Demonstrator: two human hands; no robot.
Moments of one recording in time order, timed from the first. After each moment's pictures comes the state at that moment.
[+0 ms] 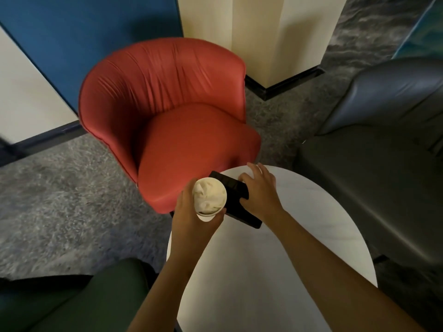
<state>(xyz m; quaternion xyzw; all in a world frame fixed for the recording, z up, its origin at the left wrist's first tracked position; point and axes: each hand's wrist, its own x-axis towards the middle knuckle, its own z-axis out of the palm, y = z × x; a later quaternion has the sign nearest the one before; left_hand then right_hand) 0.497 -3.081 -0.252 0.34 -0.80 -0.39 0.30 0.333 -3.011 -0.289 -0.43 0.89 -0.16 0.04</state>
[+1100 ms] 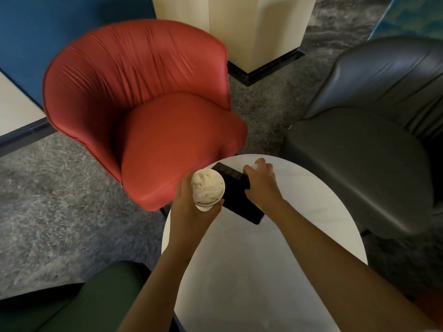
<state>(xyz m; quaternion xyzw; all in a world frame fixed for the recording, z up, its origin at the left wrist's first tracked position) 0.477 -3.101 -0.264 0.29 -0.83 -0.40 0.26 0.322 -3.007 -0.297 -0.34 0.93 -0.13 0.07</state>
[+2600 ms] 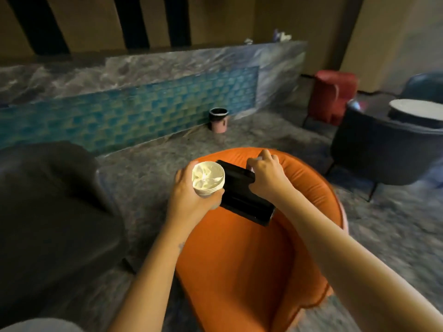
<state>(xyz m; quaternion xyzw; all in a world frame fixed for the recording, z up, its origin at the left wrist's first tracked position) 0.532 -2.442 -0.067 -0.42 -0.75 -0.51 0.00 0.643 -2.290 -0.046 0.34 0.92 -0.06 -0.16</state>
